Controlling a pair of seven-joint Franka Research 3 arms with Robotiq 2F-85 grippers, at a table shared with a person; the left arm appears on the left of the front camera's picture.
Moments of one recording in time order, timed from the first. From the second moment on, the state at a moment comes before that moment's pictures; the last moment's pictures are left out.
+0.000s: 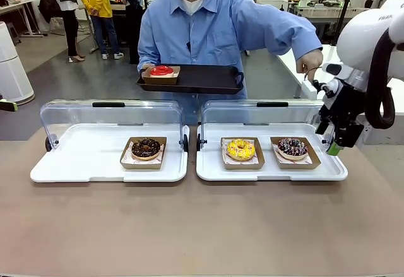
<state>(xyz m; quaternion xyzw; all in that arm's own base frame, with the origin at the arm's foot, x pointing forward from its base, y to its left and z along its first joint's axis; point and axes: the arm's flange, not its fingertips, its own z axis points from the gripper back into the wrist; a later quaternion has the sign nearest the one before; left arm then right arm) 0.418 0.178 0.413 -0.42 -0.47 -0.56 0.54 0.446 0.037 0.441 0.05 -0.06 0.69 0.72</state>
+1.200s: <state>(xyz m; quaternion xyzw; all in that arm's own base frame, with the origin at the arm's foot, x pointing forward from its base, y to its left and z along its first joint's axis) 0.418 0.178 0.413 -0.42 -0.47 -0.56 0.54 0.474 0.033 0.364 0.02 -0.07 0.68 0.73</state>
